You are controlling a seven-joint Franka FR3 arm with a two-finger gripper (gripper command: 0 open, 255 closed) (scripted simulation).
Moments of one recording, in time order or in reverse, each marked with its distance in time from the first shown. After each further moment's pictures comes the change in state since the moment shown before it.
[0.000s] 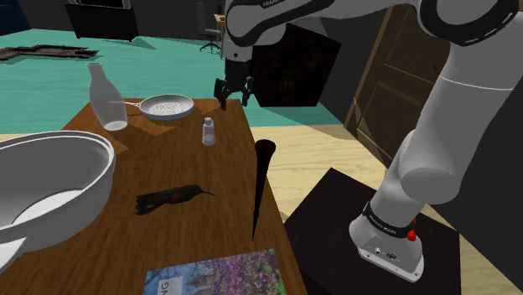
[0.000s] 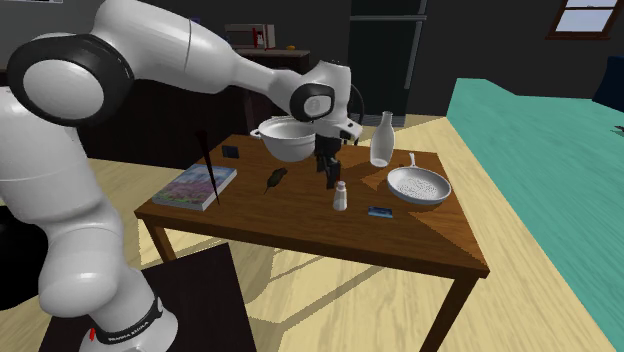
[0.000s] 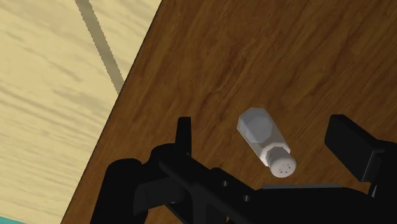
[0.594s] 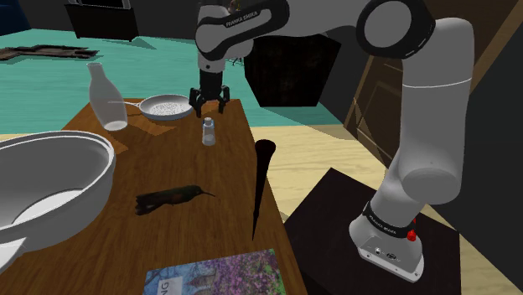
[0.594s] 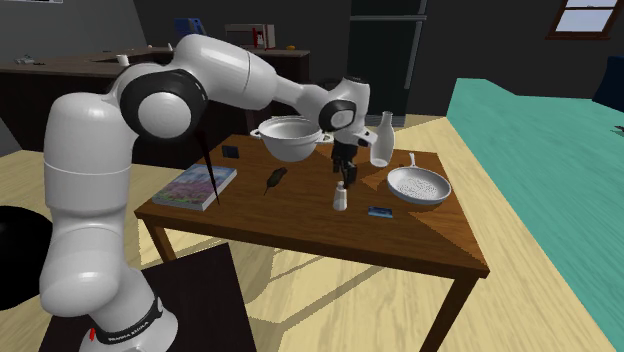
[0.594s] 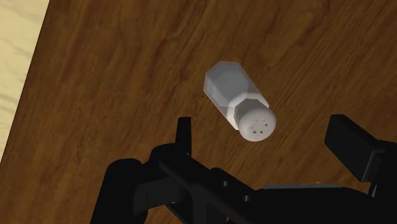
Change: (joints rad) arm 0.018 0.312 0.018 0.302 0.024 0.017 0.024
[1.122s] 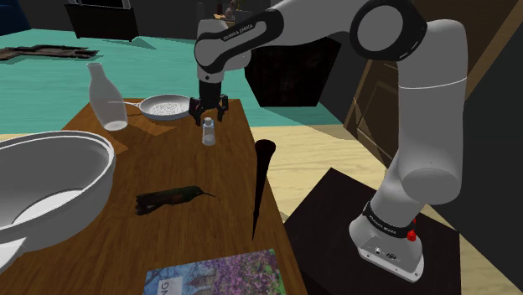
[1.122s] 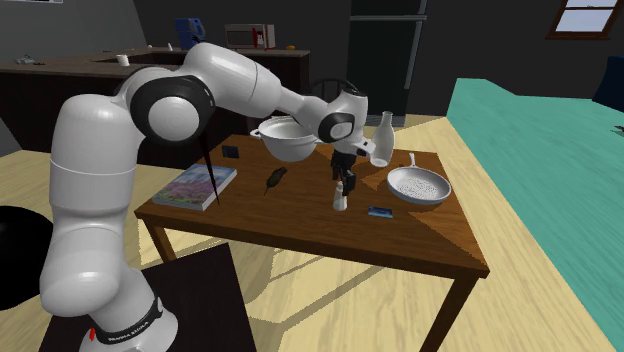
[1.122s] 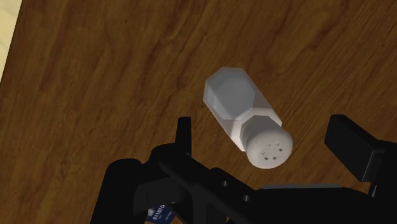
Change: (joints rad) arm 0.005 0.037 0.003 -0.032 0.003 0.070 0.000
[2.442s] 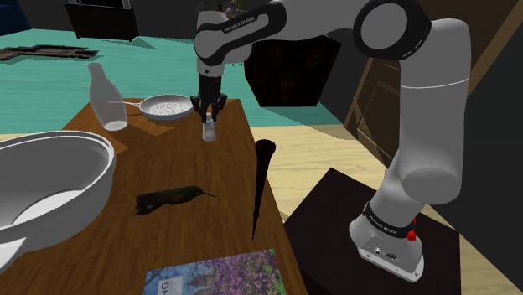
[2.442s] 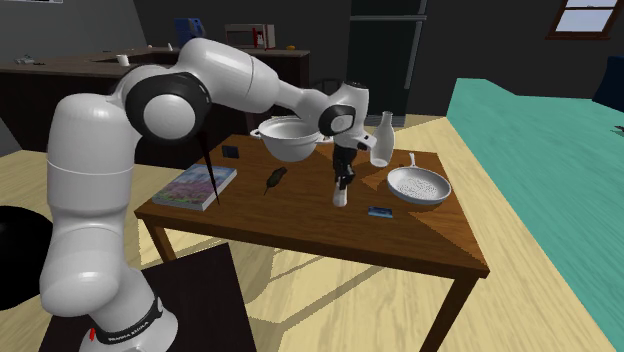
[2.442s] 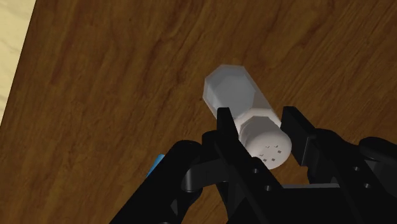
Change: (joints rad) arm -0.001 -0.019 -0.001 0.025 -0.002 -0.043 0.004
